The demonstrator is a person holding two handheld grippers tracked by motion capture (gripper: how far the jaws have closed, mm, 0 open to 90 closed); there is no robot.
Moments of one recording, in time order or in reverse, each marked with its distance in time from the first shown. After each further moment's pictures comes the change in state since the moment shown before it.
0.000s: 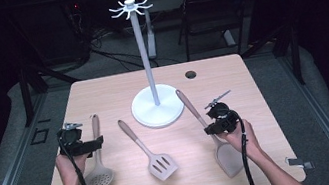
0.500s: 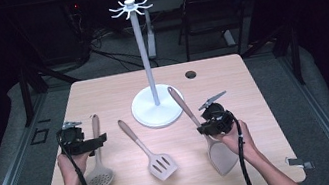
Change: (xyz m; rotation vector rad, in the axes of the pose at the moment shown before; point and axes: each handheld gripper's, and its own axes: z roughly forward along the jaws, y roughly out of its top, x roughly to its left) left arm -0.008 0.006 -0.009 -0.046 -0.130 -0.050; right arm 0.024 0.007 -0.012 -0.081 0.005 -0.103
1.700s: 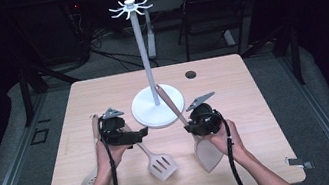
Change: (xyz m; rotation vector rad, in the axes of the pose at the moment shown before) left arm -0.107 0.029 0.025 -0.027 -0.254 0.165; right arm 0.029 0.022 0.002 -0.089 0.005 -0.093
